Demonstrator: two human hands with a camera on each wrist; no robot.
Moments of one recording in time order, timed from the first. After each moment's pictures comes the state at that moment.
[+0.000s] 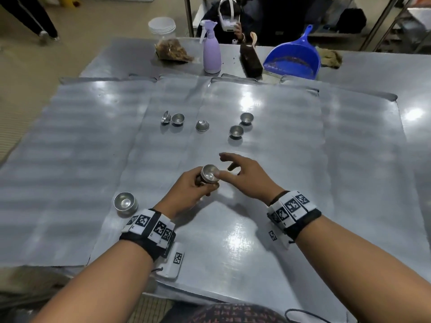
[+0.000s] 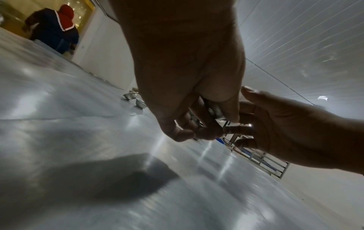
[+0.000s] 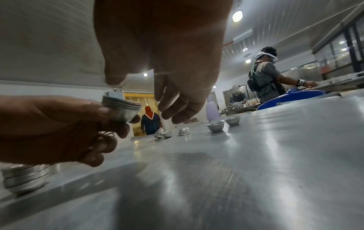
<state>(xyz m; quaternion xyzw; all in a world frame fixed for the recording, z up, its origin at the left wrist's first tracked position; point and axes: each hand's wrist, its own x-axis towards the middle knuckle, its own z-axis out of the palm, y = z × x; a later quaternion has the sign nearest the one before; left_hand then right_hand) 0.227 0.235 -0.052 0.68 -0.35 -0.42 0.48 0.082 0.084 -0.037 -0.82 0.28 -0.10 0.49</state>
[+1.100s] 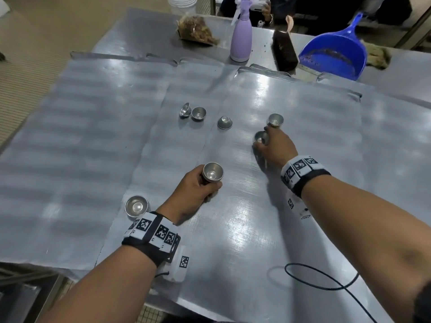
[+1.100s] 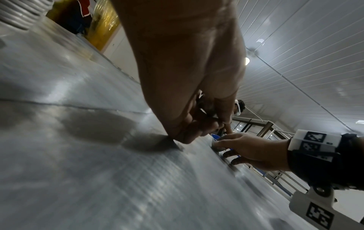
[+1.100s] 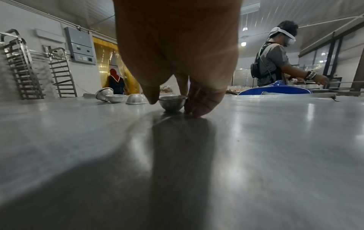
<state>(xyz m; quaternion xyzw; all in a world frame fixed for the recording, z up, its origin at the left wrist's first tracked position) 0.272 0.231 -0.083 0.63 -0.19 -0.47 0.59 0.173 -0.032 -0.084 -0.87 0.41 -0.02 0.26</state>
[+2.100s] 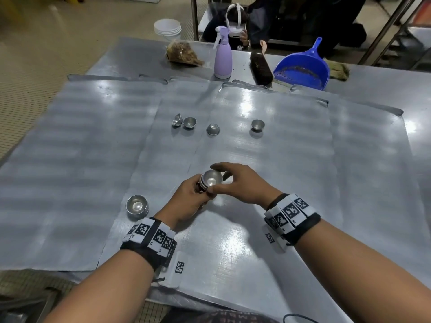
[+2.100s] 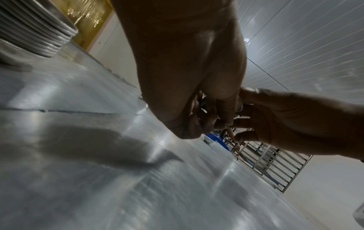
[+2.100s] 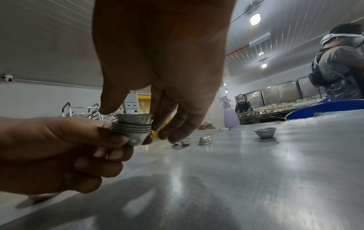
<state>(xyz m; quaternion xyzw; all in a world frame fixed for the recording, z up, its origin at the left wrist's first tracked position) 0.246 0.258 -0.049 0.66 -0.26 -0.46 0.53 0.127 0.108 -0.020 -0.86 0.24 -0.02 0.46</state>
